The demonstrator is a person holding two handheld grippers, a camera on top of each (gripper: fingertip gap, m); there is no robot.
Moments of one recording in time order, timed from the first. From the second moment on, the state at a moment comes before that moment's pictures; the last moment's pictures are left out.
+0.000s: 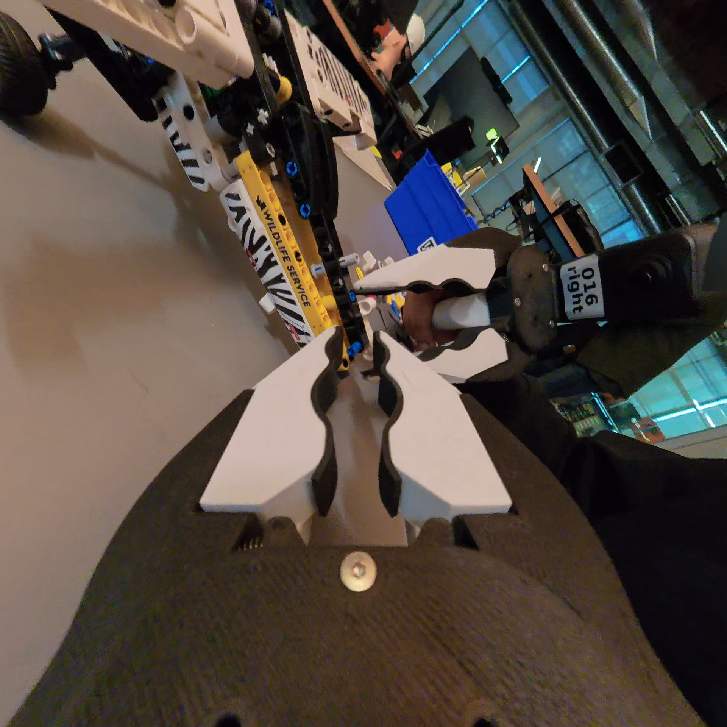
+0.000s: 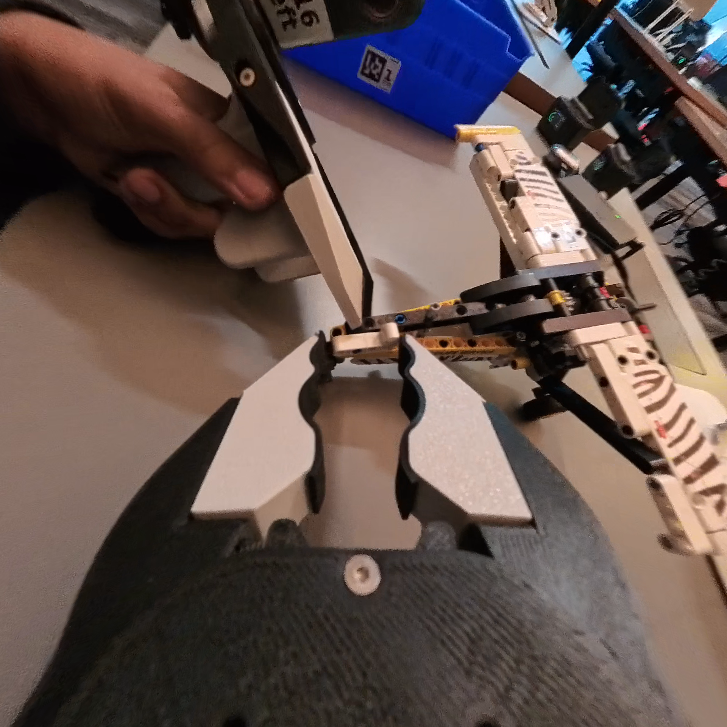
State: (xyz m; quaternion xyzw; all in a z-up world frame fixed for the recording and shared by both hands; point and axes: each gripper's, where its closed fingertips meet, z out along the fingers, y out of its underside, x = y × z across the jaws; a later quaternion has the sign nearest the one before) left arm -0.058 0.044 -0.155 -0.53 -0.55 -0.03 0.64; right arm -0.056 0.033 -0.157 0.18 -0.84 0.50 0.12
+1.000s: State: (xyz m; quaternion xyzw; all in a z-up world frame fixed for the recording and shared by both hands) left arm -0.045 0.025 -0.140 -0.47 -0.54 -0.16 0.68; right arm -0.073 0.071 -0.124 0.11 -0.81 0.57 0.08
